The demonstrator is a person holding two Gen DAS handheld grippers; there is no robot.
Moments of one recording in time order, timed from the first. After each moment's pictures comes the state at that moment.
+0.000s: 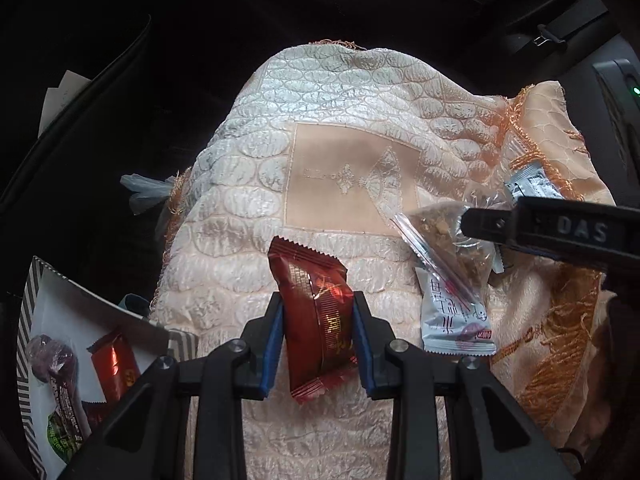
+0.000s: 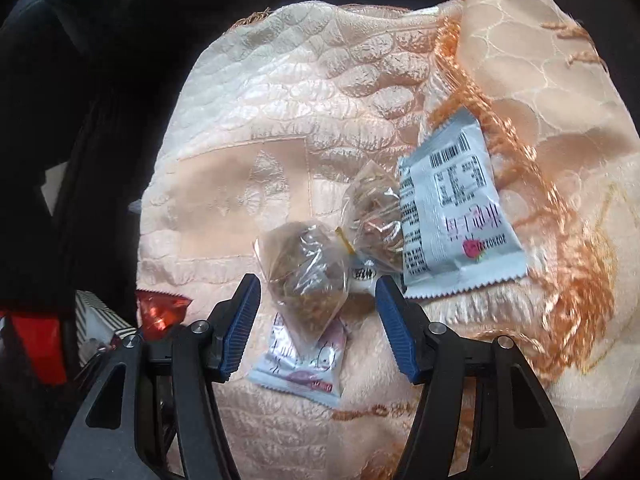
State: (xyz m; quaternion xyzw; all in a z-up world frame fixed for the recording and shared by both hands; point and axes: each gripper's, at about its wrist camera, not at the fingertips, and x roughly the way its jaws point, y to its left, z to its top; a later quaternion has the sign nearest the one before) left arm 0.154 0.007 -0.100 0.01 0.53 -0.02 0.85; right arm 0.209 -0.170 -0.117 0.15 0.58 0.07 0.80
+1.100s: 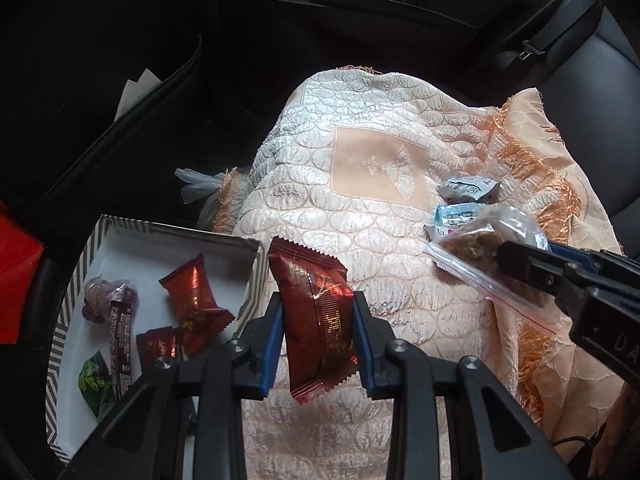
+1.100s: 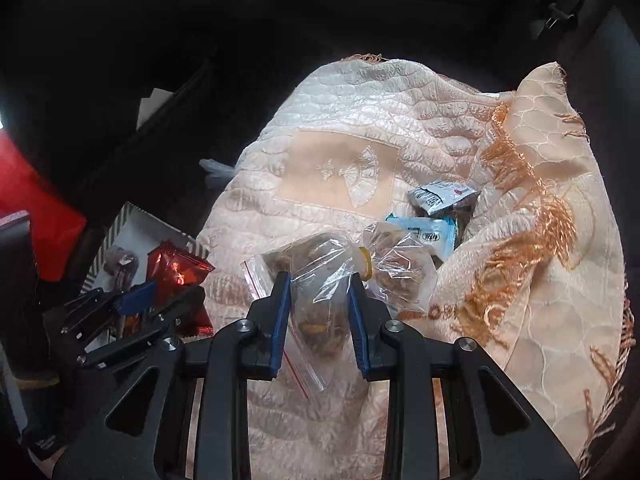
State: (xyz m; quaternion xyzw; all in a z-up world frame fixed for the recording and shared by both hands) left arm 0.064 0.037 -0.064 0.02 0.48 0.01 0.88; right arm 0.086 -0.128 -0.062 0.05 0.48 0.17 0.86
